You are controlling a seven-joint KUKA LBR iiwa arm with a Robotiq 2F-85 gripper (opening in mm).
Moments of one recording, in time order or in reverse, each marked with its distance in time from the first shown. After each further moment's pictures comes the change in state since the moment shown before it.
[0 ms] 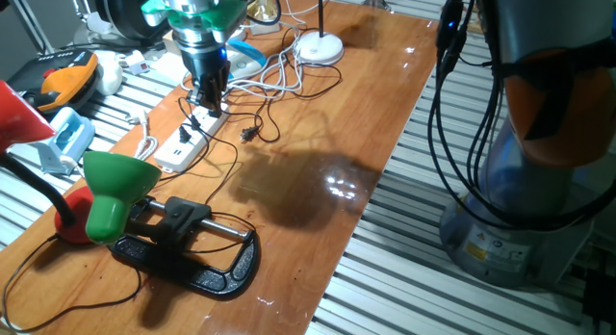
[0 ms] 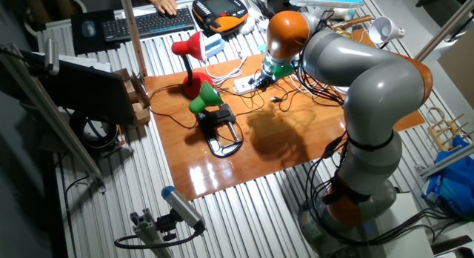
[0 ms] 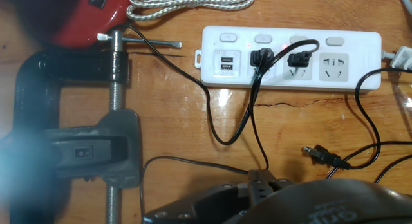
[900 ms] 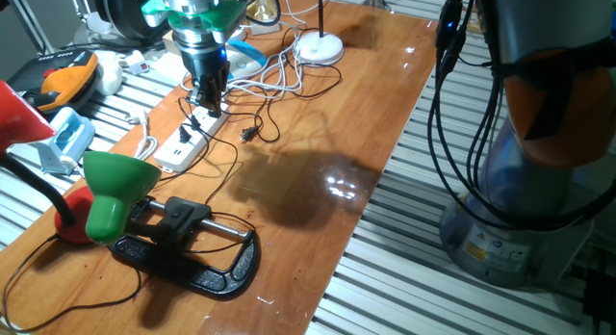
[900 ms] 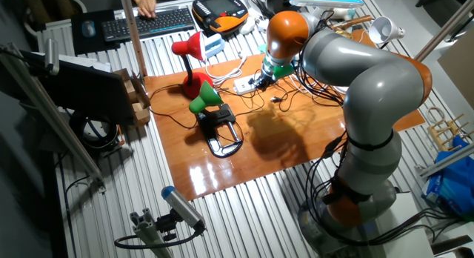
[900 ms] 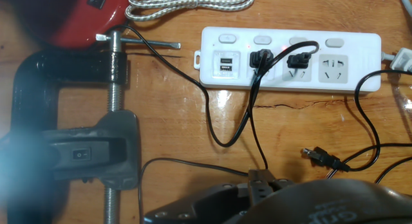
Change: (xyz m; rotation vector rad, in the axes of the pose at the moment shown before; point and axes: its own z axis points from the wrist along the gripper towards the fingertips) arm -0.002 0.000 0.002 0.003 -0.001 -0.004
